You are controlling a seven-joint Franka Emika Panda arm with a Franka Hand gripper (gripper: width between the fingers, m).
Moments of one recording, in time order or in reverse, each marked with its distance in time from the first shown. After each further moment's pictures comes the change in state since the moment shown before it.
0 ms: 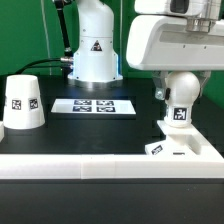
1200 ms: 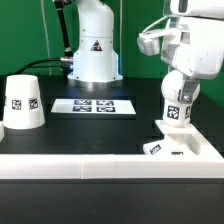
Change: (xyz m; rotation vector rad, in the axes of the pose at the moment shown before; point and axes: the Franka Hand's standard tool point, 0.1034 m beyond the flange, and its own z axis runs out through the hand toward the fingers) arm 0.001 0.002 -0.001 0.010 -0.024 -1.073
